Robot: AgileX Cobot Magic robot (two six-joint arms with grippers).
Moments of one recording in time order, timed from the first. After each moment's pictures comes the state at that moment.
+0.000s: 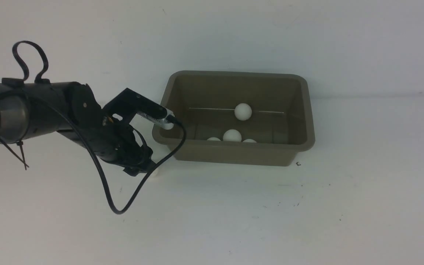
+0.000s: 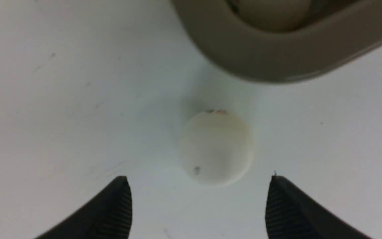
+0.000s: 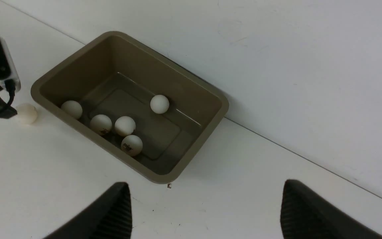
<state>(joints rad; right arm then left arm) 0.30 1.08 -1.59 0.03 1.24 -0.25 -0.22 1.83 -1.16 -0.22 0.49 0.50</state>
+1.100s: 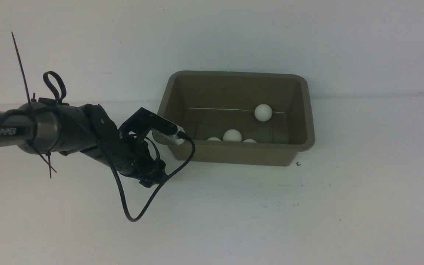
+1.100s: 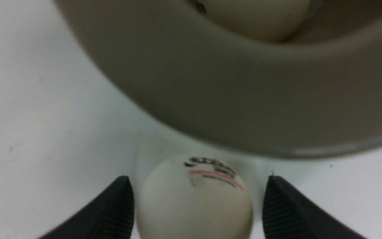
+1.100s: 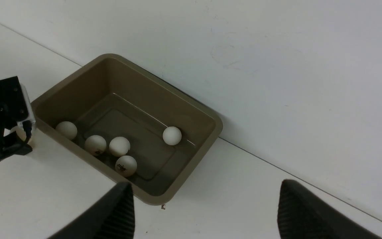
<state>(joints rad) 0.30 1.08 -1.59 0.03 1.19 -0.26 -0.22 1.99 -1.16 -0.49 0.37 0.76</state>
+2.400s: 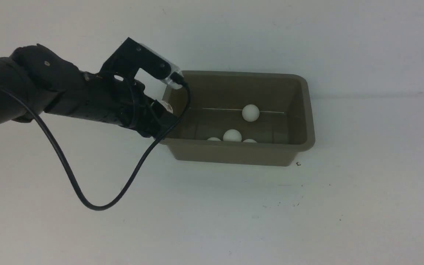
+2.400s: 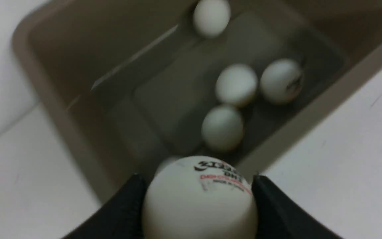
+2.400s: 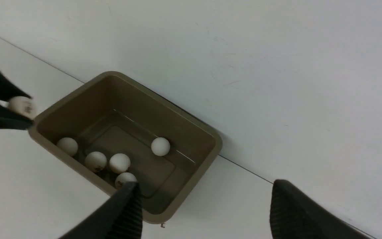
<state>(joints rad) 0.30 1.08 -1.59 0.05 1.14 -0.28 -0.22 1.69 -1.18 -0.91 0.47 1.23</state>
